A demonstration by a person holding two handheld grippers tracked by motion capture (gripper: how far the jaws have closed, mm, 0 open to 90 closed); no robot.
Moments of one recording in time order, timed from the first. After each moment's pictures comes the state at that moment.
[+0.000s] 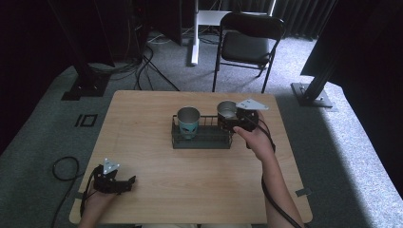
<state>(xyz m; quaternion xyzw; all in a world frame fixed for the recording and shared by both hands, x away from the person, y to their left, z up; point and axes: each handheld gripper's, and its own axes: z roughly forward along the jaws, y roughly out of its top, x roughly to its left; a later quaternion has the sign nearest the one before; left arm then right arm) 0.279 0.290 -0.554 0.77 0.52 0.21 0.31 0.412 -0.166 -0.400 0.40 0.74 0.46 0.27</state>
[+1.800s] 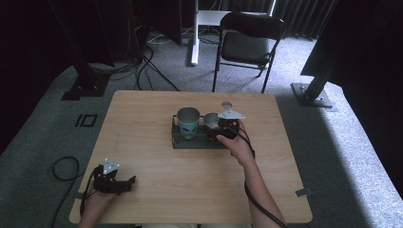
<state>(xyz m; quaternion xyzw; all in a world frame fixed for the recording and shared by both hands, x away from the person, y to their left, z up) 0.279 0.290 -0.554 0.77 0.52 0.21 0.31 0.429 -0.125 -0.469 0.42 0.76 0.44 0.24</state>
